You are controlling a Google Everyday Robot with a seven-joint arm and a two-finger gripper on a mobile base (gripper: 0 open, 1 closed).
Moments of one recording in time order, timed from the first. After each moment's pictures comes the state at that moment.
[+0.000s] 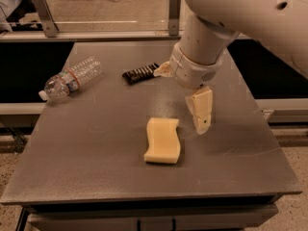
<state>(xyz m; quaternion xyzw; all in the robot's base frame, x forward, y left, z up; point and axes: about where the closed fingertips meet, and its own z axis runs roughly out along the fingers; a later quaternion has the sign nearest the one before) 0.500 -0.063 0.879 -0.86 0.49 -0.01 0.12</state>
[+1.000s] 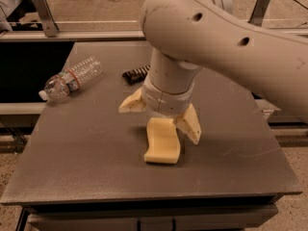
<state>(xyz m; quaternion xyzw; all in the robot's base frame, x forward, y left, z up) 0.454 -0.016 0.851 -0.98 0.20 -0.05 0.08</state>
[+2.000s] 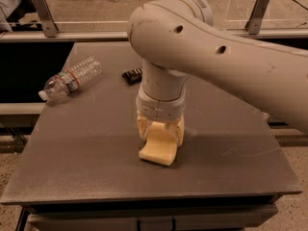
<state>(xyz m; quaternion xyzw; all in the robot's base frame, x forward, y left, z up) 0.442 -0.009 0.827 -0.99 0.10 -0.02 0.05</state>
